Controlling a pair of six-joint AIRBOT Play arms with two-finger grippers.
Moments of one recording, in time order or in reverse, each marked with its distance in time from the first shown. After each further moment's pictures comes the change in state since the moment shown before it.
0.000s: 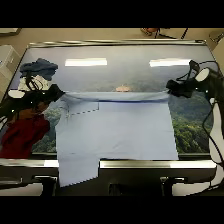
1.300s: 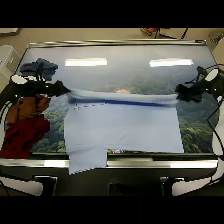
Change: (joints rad) left arm 0.007 -0.163 0.298 0.163 -0.429 0.047; right arm -0.117 -0.040 0.084 -0.090 0.335 -0.051
